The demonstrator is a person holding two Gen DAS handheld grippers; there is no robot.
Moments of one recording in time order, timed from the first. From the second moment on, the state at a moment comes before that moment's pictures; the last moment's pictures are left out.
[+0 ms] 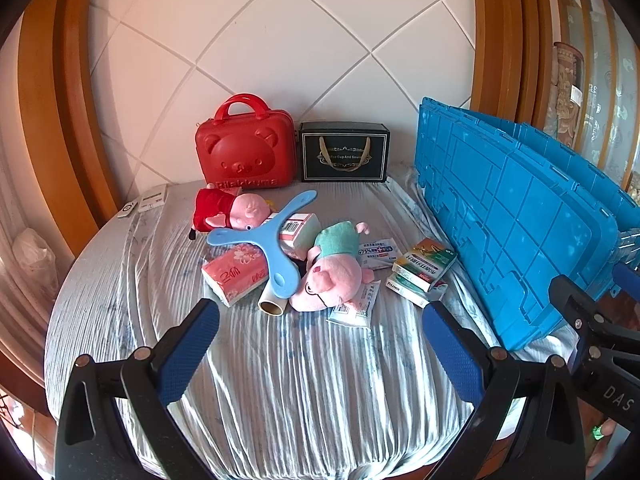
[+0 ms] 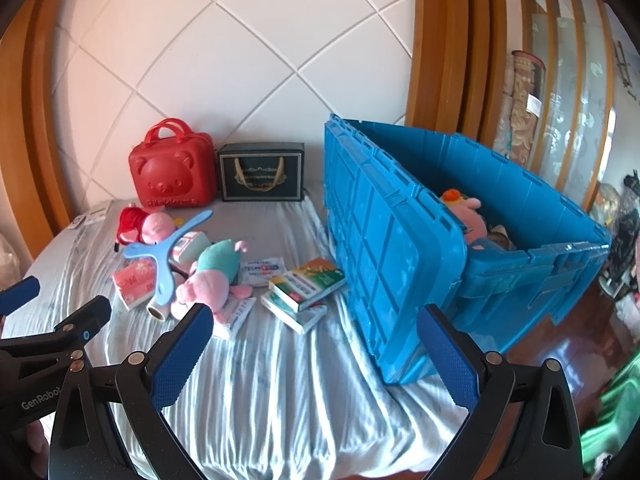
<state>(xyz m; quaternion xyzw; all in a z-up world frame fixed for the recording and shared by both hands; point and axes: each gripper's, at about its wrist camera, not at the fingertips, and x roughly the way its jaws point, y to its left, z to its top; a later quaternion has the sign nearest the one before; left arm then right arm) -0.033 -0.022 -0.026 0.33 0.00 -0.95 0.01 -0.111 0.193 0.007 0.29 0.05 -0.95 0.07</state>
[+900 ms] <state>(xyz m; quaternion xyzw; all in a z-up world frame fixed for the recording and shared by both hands) -0.114 -0.198 -0.133 0.44 0.00 -0.90 0.07 -0.175 0.132 -0.081 0.41 0.04 -0.91 0.04</state>
